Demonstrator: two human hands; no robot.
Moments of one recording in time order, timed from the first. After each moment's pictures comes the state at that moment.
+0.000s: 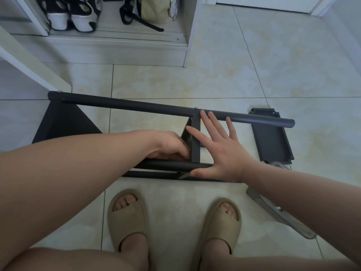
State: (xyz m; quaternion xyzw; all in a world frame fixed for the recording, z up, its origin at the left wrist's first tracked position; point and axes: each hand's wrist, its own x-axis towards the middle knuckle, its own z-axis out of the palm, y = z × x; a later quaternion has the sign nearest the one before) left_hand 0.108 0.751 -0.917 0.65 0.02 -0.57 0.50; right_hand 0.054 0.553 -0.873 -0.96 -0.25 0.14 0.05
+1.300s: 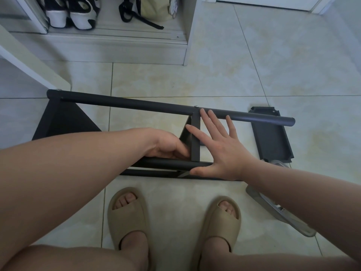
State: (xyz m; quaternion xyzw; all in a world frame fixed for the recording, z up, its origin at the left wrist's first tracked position) left_hand 0.110 0.754 -0.925 0.60 0.02 -0.62 0.50; right_hand 0.054 0.553 -0.874 -0.96 -0.26 0.14 0.04
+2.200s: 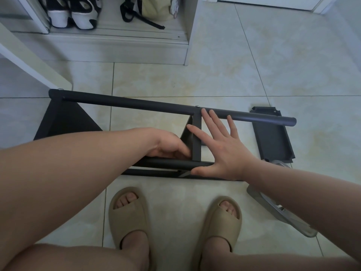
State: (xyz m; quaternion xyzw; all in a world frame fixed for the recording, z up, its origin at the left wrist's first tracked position) left_hand 0.110 0.753 -0.915 0.63 0.01 -0.62 0.46; right_hand 0.054 0.552 -0.876 -0.96 -0.26 0.13 0.05
